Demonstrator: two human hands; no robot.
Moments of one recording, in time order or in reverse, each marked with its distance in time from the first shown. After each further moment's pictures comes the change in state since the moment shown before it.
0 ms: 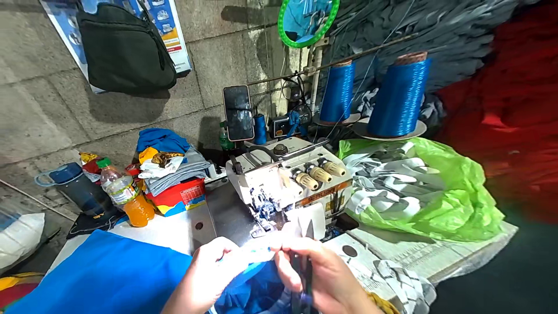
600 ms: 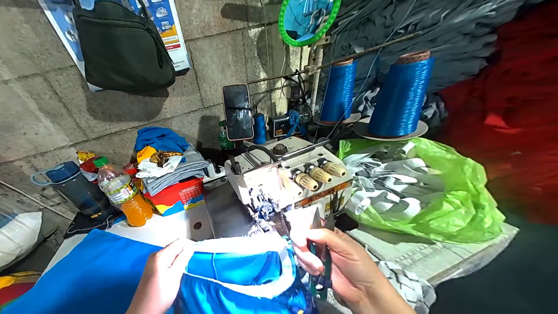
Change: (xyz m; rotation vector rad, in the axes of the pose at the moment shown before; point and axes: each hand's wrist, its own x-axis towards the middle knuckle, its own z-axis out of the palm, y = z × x) left_hand -0.021 -0.026 -0.043 0.391 0.386 0.054; right_hand 0.002 -0.025 -0.031 -0.088 0.116 -0.123
